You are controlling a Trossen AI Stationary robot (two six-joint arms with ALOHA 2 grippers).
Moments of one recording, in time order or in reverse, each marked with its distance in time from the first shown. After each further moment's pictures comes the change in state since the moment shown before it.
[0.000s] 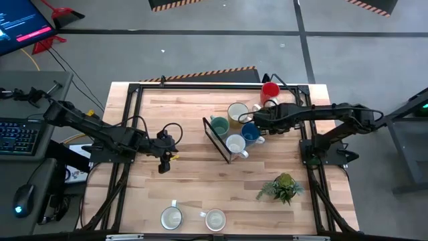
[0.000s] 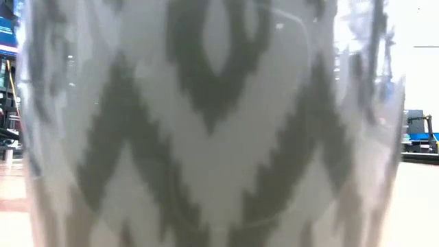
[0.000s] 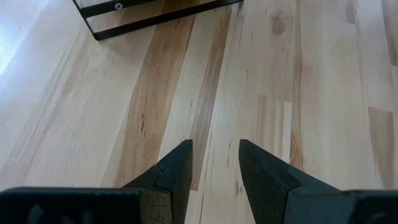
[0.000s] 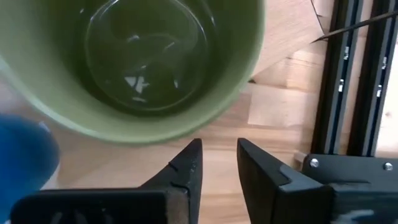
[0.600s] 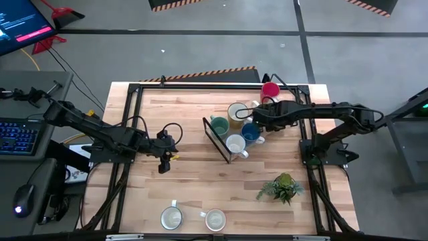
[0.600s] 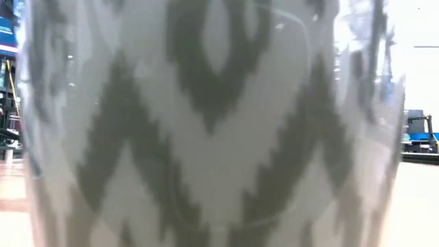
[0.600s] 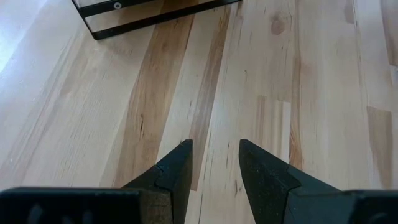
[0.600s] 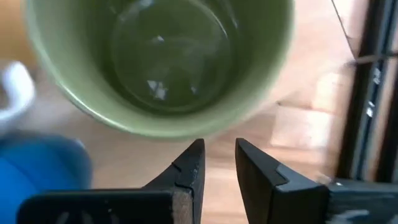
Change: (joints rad) left arm 0.000 0.000 0.000 0.000 0.003 -0.001; right arm -0.046 0.000 -0.001 0.096 0.003 -0.089
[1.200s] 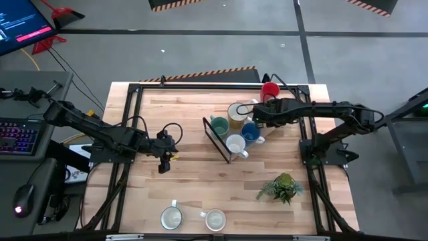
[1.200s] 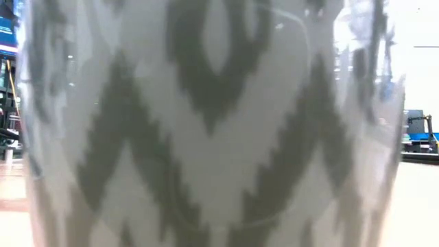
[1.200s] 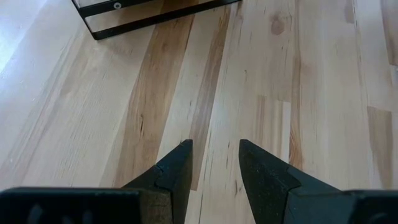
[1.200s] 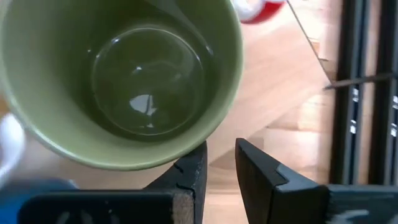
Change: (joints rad) left arm 0.000 0.000 0.000 0.000 0.000 0.001; right arm -0.038 0.000 0.007 0.009 0.087 0.012
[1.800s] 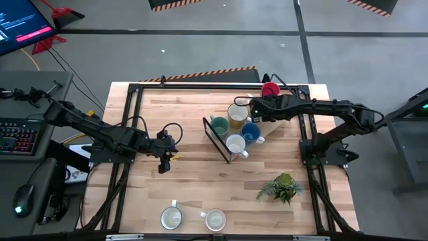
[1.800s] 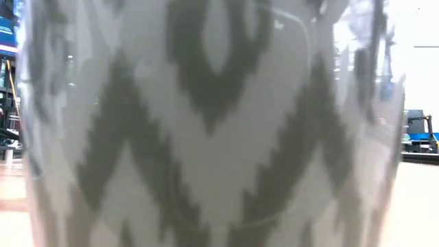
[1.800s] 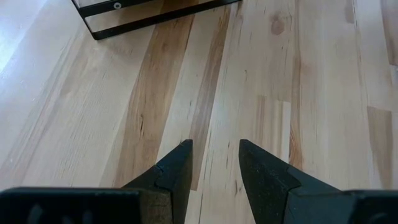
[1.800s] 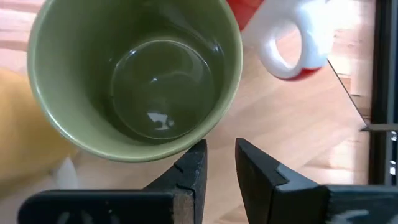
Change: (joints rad) left arm 0.000 0.000 0.000 0.000 0.000 0.000; right arm -0.070 0.000 0.001 0.157 0.022 -0.109
